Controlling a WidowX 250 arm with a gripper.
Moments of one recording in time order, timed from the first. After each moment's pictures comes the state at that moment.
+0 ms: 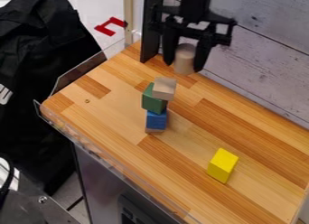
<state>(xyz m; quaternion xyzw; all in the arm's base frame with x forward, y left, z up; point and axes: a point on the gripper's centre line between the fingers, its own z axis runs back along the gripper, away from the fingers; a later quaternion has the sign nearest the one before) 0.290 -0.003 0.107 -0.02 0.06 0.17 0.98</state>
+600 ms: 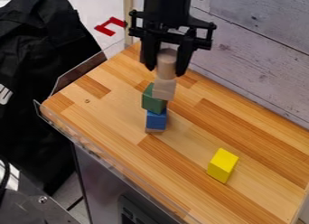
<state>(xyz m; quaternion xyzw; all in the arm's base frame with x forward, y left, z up) 0.277 0.009 0.102 -0.03 0.07 0.19 0.98</state>
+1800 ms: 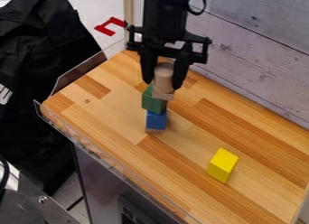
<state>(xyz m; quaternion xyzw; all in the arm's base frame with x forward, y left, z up) 0.270 0.007 0.084 -0.04 0.10 0.18 0.98</state>
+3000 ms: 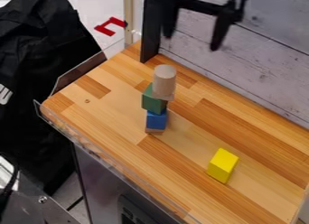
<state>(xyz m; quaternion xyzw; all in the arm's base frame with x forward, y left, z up) 0.298 -0.027 0.143 0.00 0.04 0.12 0.99</state>
